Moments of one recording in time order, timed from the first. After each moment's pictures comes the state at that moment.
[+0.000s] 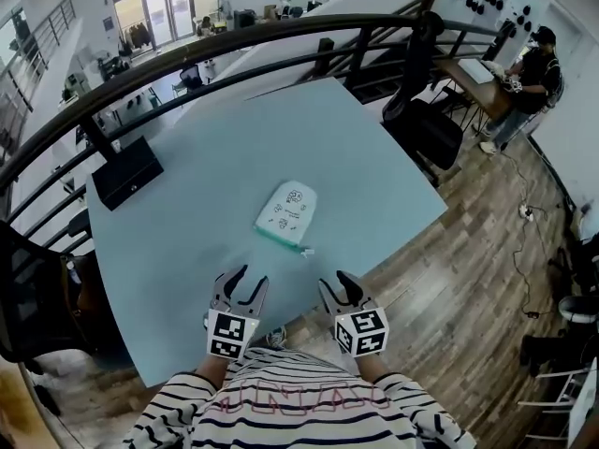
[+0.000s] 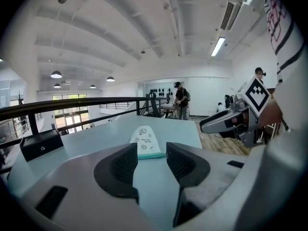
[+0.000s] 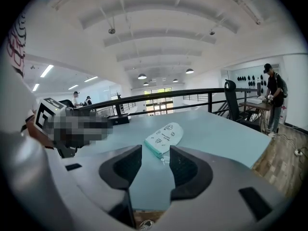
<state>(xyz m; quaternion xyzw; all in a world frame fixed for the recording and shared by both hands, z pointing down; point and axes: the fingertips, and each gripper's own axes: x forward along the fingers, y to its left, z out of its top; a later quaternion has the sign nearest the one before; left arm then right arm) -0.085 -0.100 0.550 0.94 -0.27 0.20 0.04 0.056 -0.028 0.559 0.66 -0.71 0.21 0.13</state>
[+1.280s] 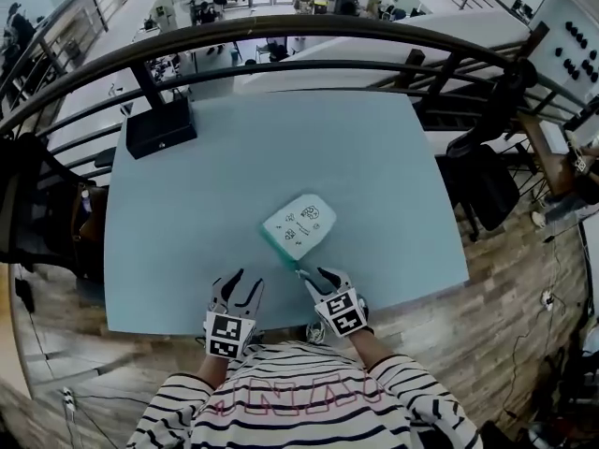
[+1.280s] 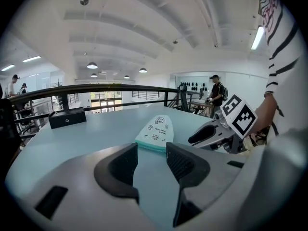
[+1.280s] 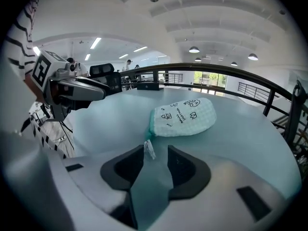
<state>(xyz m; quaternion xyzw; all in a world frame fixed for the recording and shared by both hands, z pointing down) -0.038 -0.136 0.596 0.85 -0.46 0.21 0.13 0.103 -0.141 0.677 0.40 -0.84 0.17 0.33</state>
